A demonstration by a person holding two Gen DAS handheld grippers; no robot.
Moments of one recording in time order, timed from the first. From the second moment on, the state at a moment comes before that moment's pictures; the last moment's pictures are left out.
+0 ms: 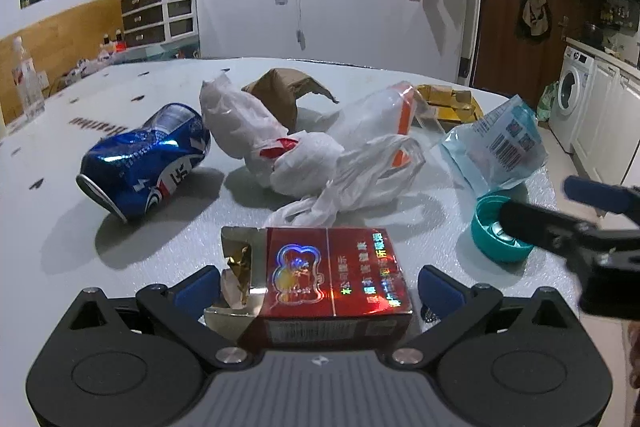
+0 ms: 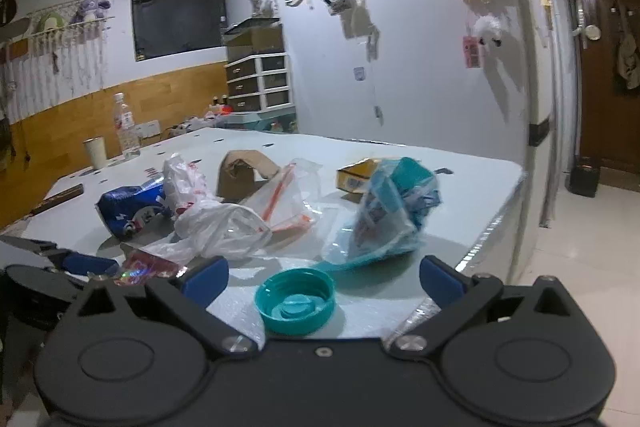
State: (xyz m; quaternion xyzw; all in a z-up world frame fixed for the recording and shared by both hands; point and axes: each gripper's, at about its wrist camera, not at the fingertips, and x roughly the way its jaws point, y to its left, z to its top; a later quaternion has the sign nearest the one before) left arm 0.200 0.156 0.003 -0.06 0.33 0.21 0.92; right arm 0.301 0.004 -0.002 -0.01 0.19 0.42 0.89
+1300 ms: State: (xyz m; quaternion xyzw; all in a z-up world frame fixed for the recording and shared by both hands) left arm 0.197 0.149 0.003 -0.07 0.33 0.20 0.92; right arm 0.300 0.010 -0.006 -0.09 0.20 0.45 0.86
